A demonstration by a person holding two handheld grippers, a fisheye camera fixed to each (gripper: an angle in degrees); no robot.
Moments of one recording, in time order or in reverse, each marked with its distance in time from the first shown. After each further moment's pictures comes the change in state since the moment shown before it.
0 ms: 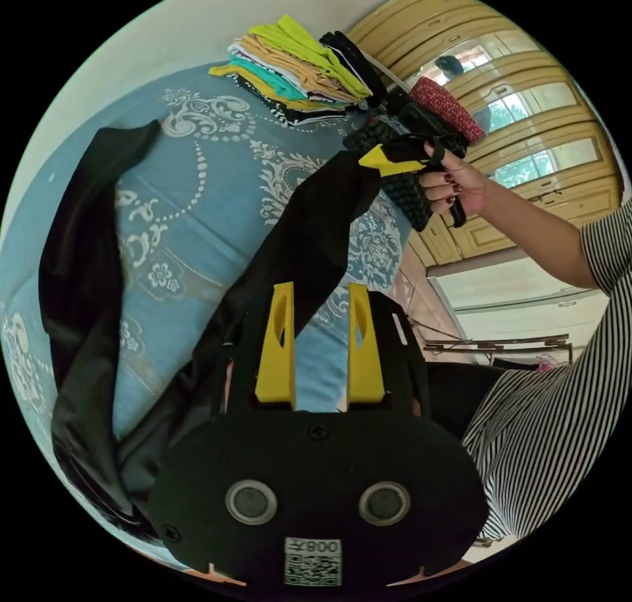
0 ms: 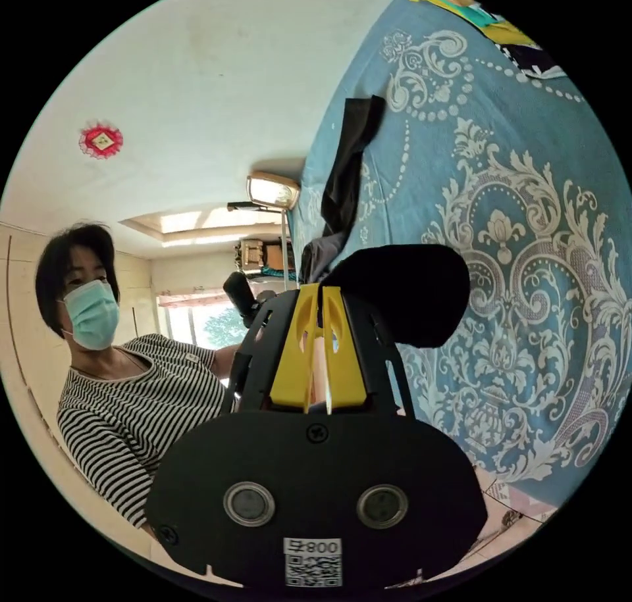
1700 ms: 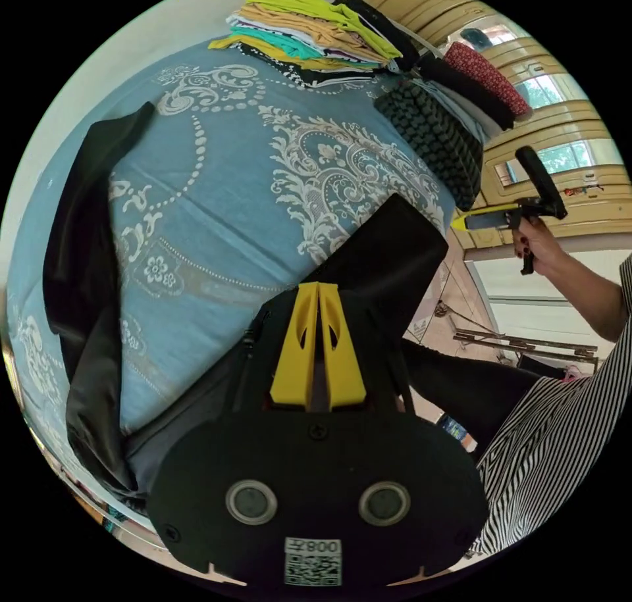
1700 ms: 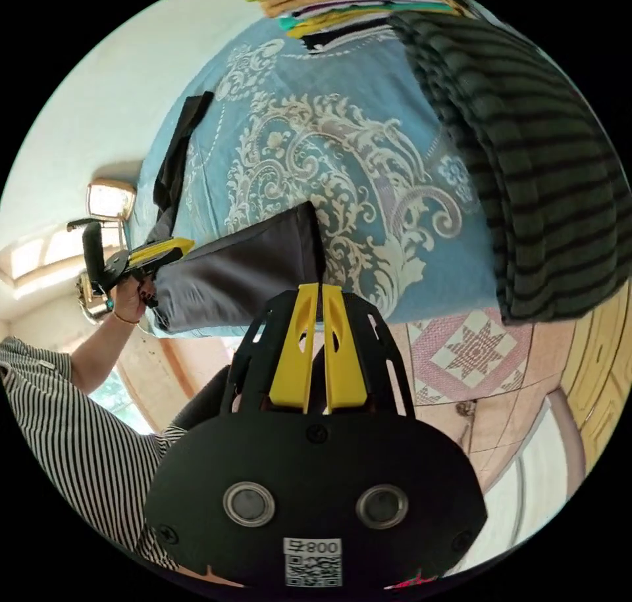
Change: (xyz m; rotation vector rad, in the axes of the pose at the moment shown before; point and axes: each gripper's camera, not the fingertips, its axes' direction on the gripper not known) left arm -0.036 -0.151 -0.261 -0.135 -0.184 -0.011; right arm -0.065 0.133 -0.013 0.151 0.664 0.329
